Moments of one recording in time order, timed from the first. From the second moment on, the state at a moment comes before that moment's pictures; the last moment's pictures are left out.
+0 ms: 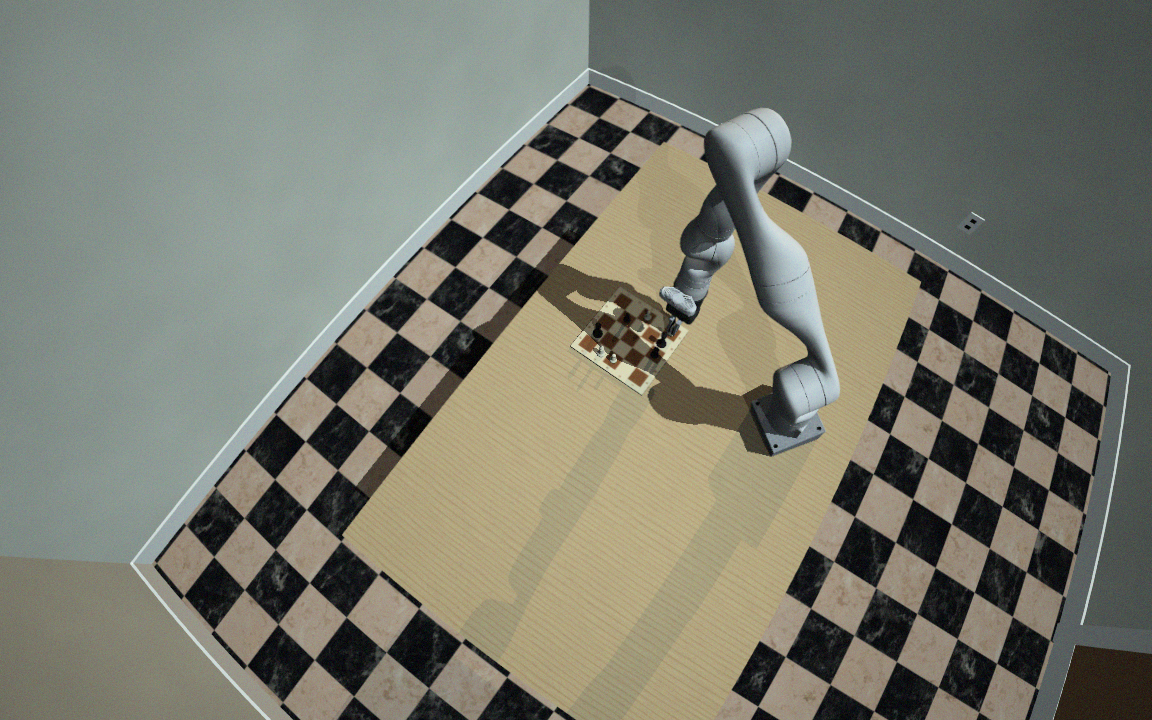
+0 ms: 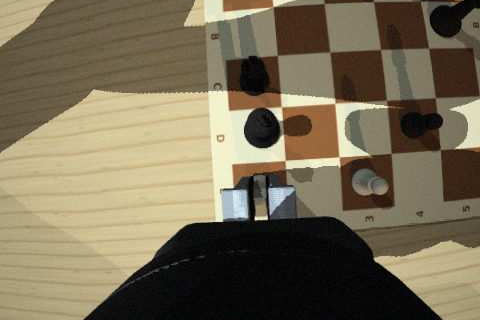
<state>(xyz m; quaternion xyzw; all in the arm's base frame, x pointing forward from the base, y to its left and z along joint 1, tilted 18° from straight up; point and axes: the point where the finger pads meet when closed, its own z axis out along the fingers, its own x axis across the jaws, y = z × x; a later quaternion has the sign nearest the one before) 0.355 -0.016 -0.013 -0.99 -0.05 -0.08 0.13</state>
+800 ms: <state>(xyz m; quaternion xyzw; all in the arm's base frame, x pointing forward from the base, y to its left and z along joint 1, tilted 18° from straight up) 0.355 -0.016 -0.013 -0.99 -0.05 -0.08 0.13</state>
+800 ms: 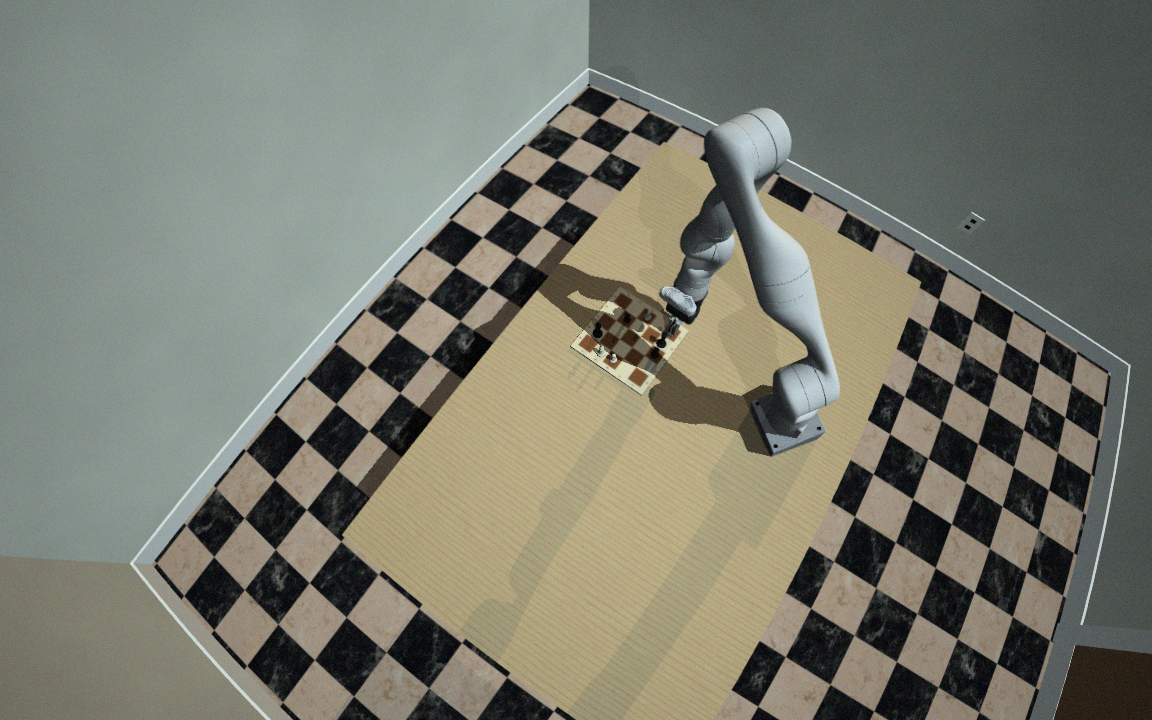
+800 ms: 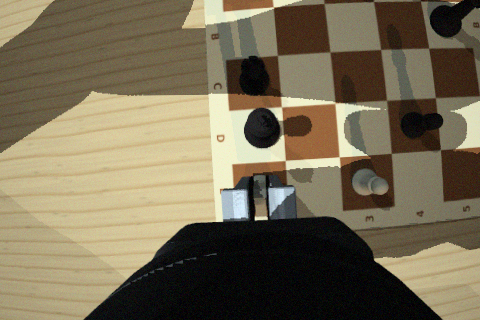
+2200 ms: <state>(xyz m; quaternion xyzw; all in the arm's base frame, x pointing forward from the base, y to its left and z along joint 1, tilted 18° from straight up) 0.350 -0.017 -0.005 -0.99 -0.05 -0.08 0.14</state>
